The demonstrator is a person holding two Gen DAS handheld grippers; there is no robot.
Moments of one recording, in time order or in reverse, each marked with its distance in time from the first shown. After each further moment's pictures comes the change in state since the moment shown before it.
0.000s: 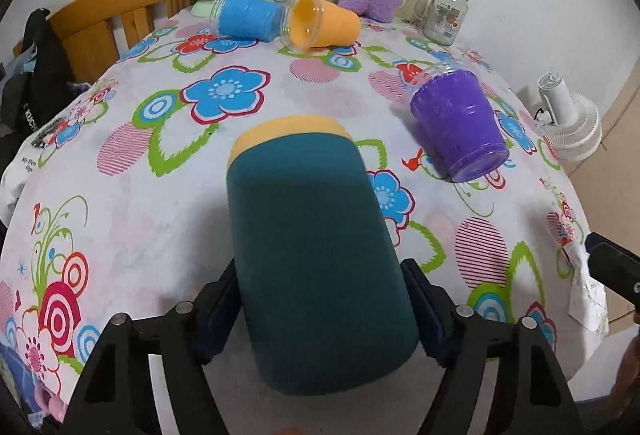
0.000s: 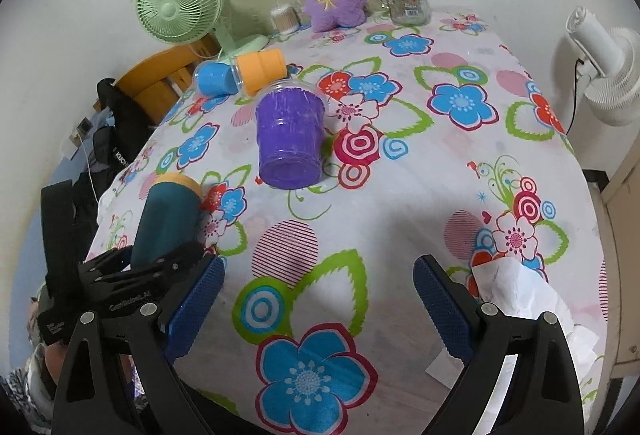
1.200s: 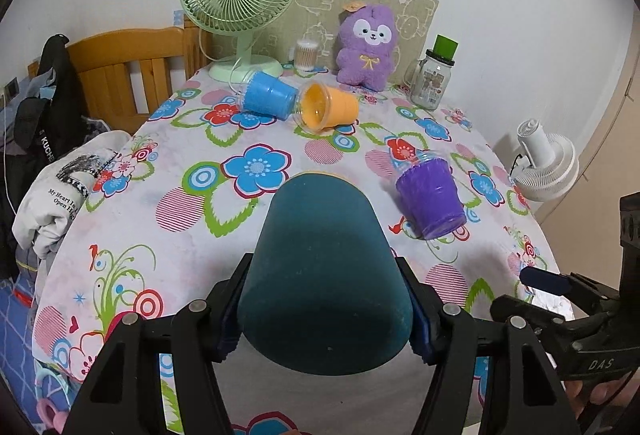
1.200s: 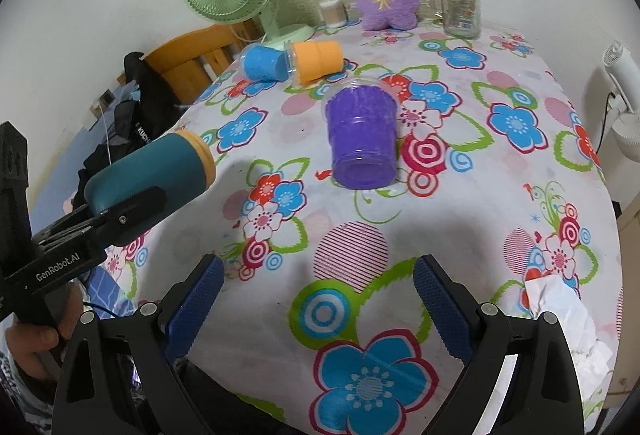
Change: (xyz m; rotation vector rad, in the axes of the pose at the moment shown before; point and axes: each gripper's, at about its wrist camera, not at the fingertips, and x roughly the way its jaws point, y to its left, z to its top) left arm -0.078 0.020 0.016 -0.003 -0.184 -0.030; right arm 0.008 0.054 0.001 -0.122 0.026 0.047
